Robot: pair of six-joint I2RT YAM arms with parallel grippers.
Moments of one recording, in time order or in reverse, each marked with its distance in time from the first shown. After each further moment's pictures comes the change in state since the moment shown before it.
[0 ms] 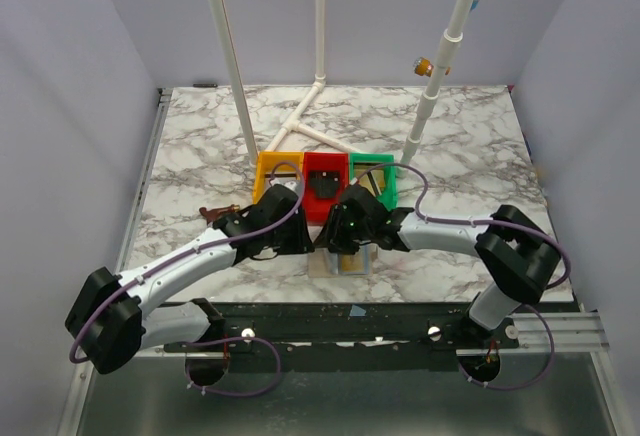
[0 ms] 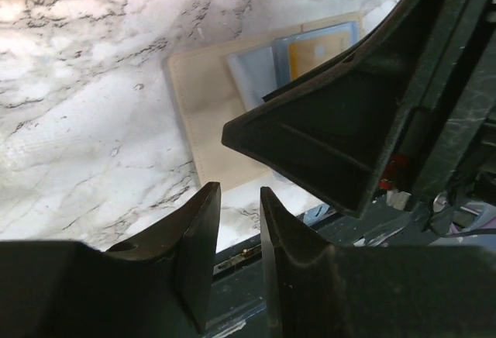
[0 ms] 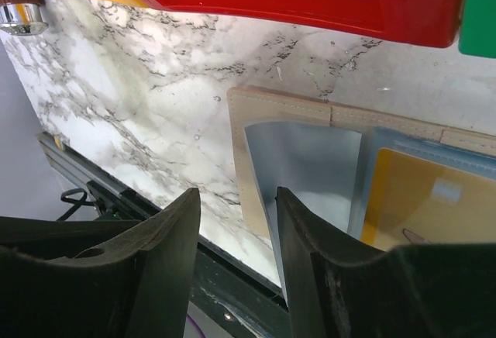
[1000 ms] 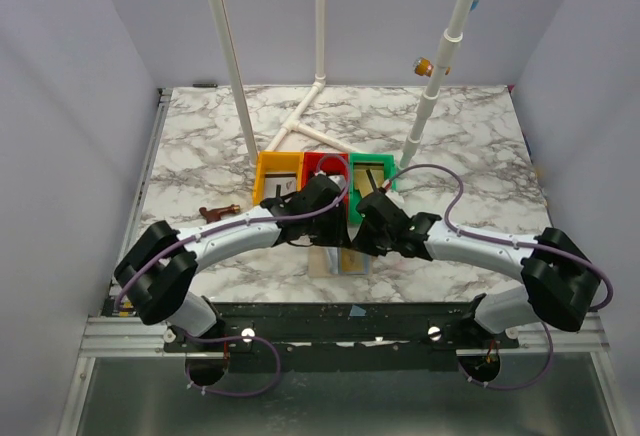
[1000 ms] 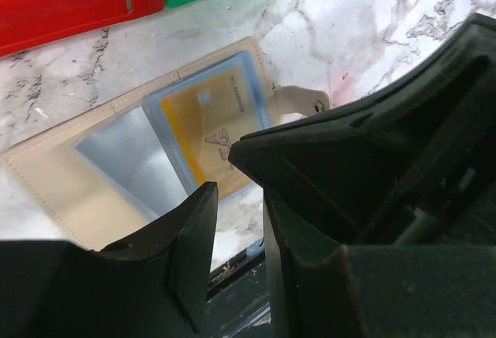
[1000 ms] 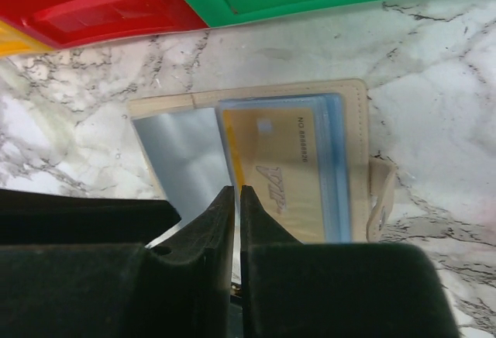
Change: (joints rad) left arm -0.101 0.322 0.217 0.133 0.082 -0.002; right arm 0.000 -0.239 -0.084 -0.262 0.291 0.037
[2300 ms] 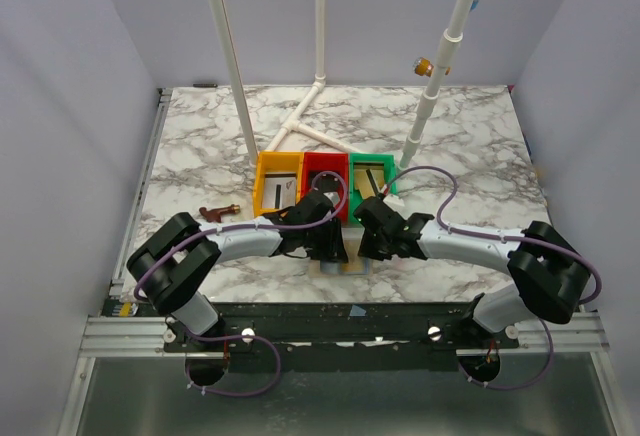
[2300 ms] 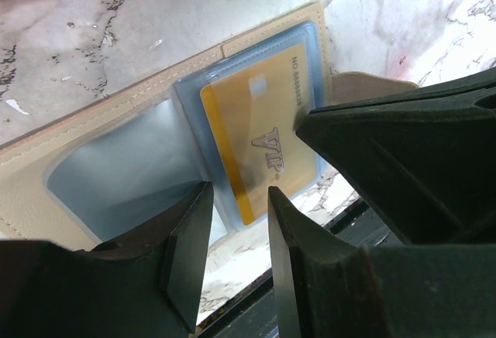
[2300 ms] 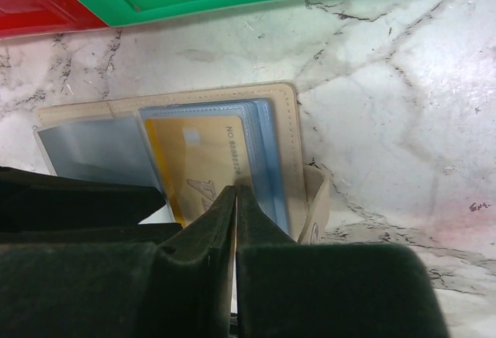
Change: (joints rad) left arm 0.023 0.106 -0.182 0.253 0.101 -0.048; right arm -0.001 0.067 -0.005 -0.065 0.053 -0.061
